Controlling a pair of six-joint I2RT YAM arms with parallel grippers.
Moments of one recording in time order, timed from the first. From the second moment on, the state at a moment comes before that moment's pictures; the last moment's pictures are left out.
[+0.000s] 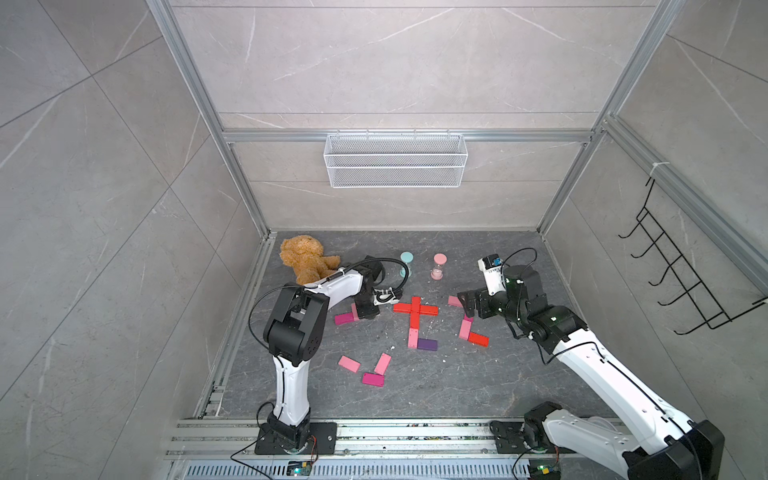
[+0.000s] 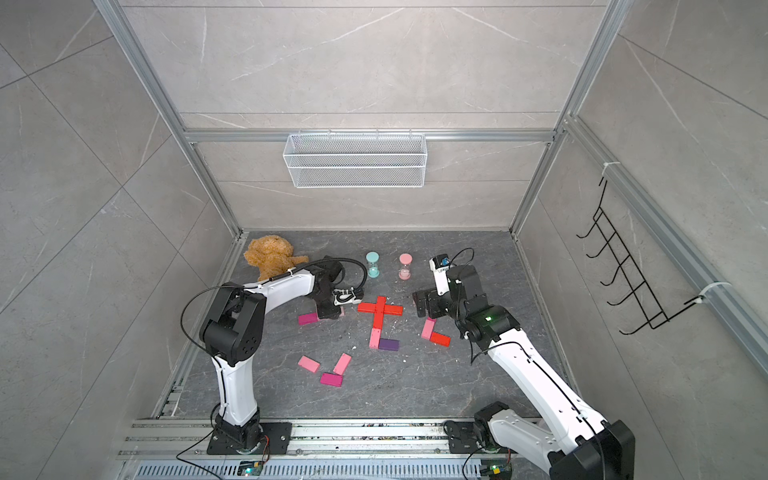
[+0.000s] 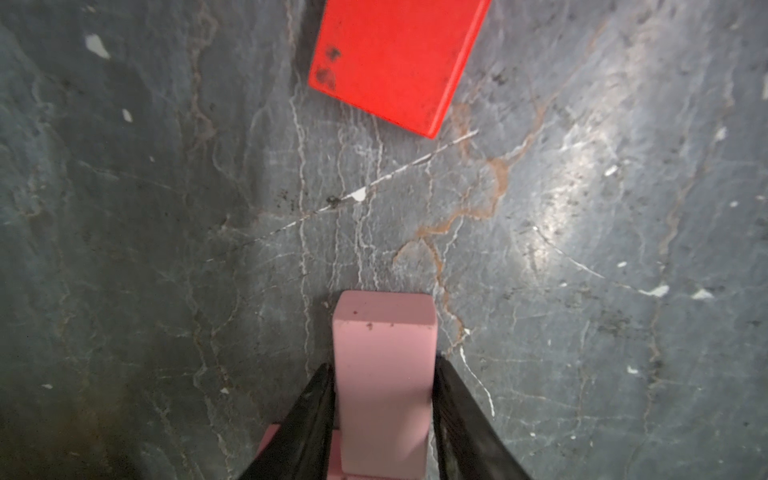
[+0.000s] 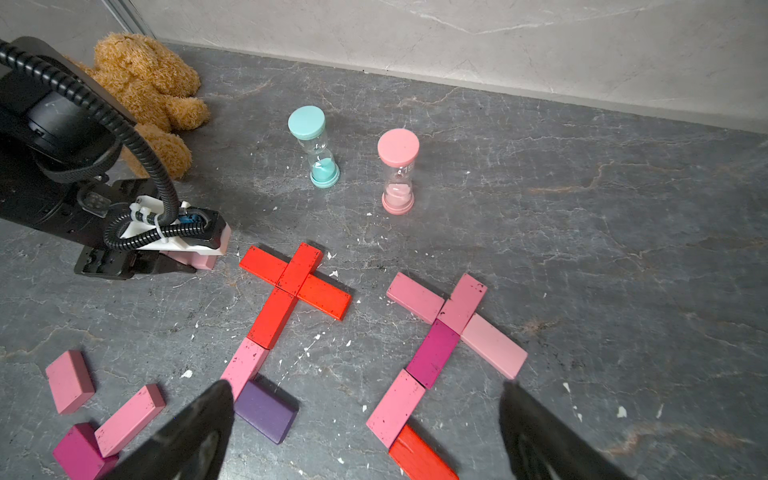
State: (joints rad) left arm -0.48 2.00 1.39 -0.80 0.05 0.90; right arm 0.41 1.07 0.94 -0.52 -0.01 0.10
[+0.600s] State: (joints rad) left arm -0.47 2.00 1.43 -0.82 0.05 0.86; right arm 0.41 1.07 0.94 -0.52 -0.01 0.10
